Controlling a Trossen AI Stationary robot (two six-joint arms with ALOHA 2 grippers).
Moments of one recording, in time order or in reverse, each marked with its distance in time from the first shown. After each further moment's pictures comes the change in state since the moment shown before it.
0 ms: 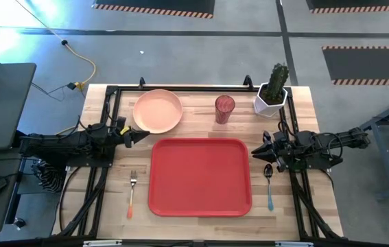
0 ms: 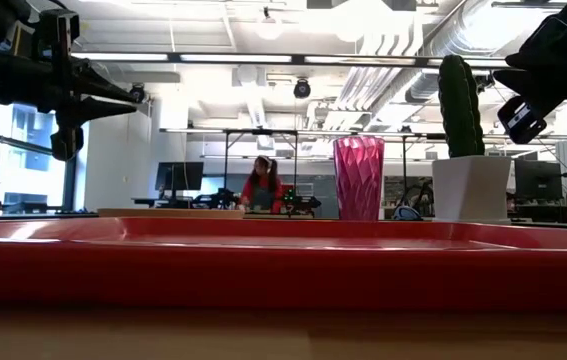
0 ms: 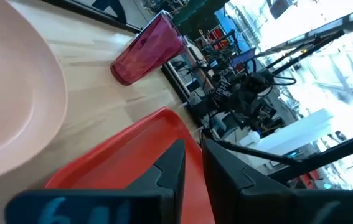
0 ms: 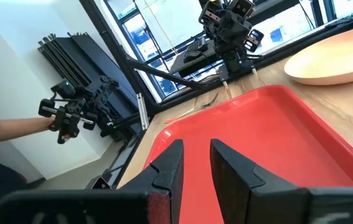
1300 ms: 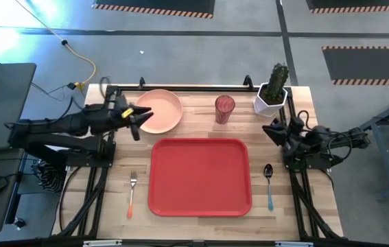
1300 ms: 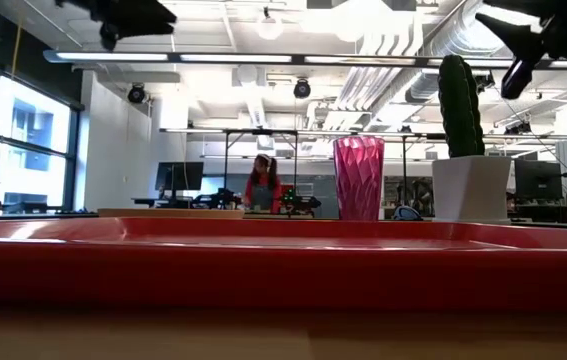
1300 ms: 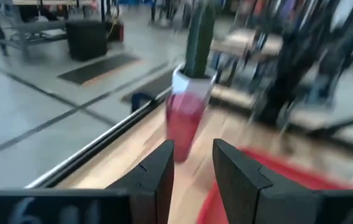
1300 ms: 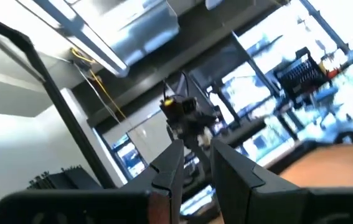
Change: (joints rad) left arm 0.014 0.522 0.631 -0.204 -0.182 0.758; right arm 0.000 0.000 -0.002 0.487 0.335 -0.014
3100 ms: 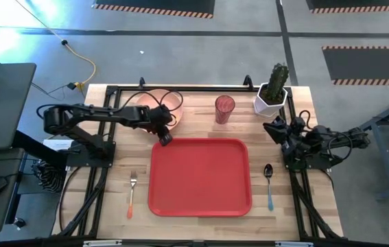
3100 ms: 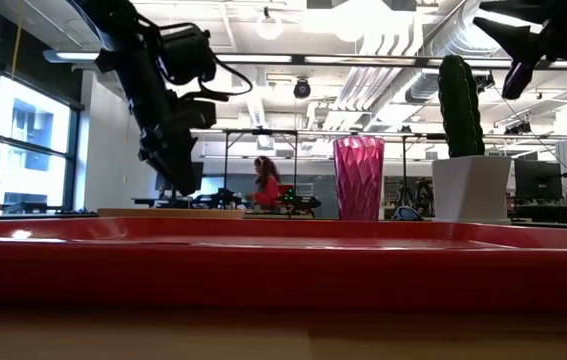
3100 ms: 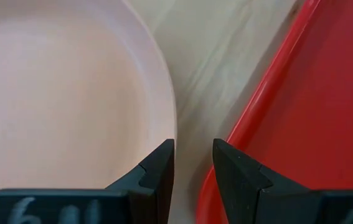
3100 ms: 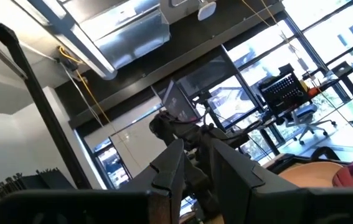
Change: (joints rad) left arm 0.230 0.795 0.119 -0.223 0.307 -0.062; right arm 0.000 0.000 0.002 -0.006 0.055 -0.076
